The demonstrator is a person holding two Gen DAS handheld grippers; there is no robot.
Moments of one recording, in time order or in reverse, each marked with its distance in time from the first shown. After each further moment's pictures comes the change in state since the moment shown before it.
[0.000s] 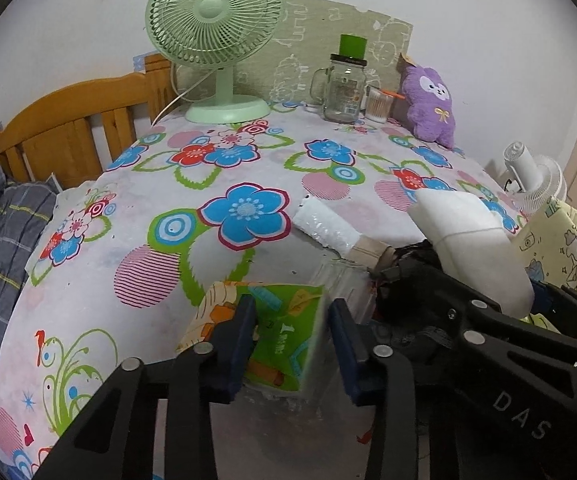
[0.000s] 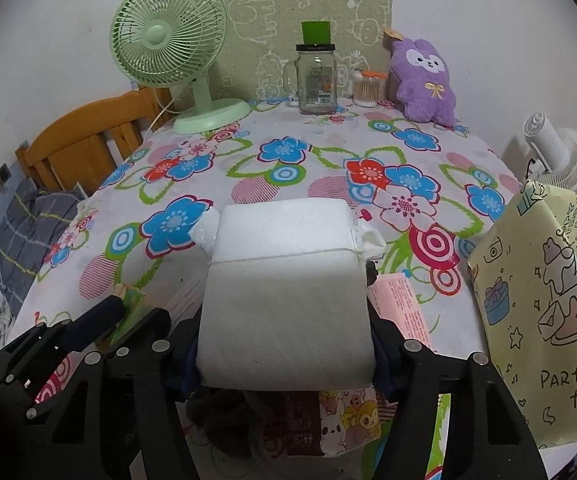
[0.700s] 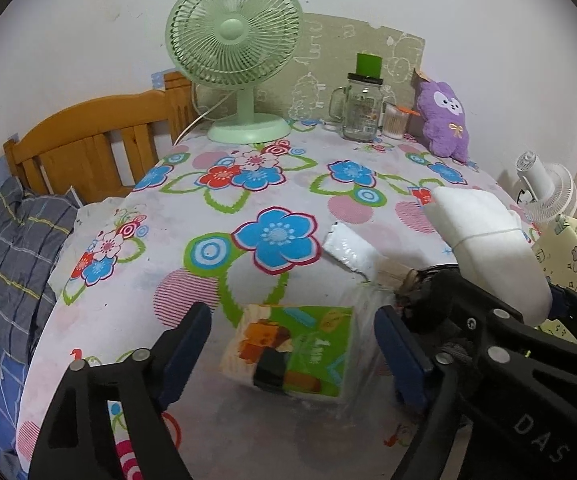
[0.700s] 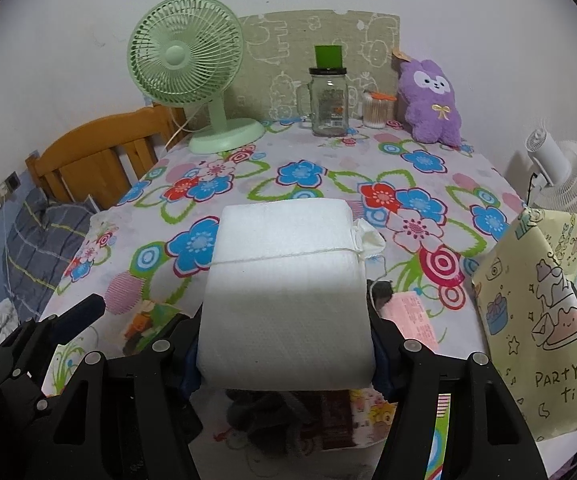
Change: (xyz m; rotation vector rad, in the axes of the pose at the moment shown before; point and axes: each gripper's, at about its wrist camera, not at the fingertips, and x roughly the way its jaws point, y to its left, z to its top) left arm -0.013 0.020 0.009 -0.004 -0.043 0.061; right arm -0.018 0.020 0.008 -0.009 -0.056 0.020
